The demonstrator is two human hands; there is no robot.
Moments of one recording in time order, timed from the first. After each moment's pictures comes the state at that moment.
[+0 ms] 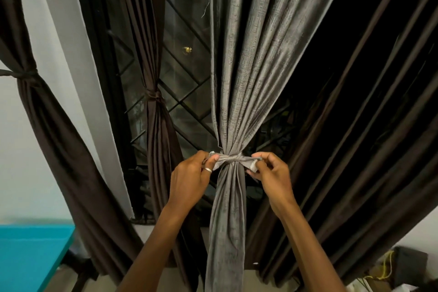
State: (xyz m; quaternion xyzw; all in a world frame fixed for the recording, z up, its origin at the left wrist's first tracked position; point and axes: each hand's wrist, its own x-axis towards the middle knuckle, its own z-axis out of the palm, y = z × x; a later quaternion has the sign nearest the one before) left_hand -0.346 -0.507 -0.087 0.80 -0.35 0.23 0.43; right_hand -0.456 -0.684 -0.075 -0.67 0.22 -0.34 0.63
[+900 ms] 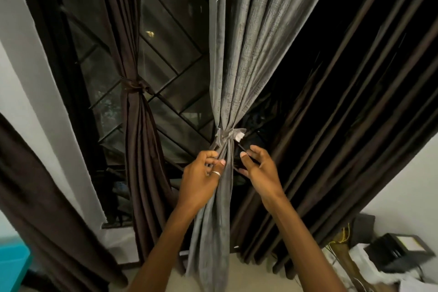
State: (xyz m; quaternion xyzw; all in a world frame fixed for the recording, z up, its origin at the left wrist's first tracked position) left_hand -0.345 -0.542 -0.110 0.73 -0.34 -0.03 0.59; right_hand -0.442 -0.683 -0.092 -0.67 0.31 -0.32 0.60
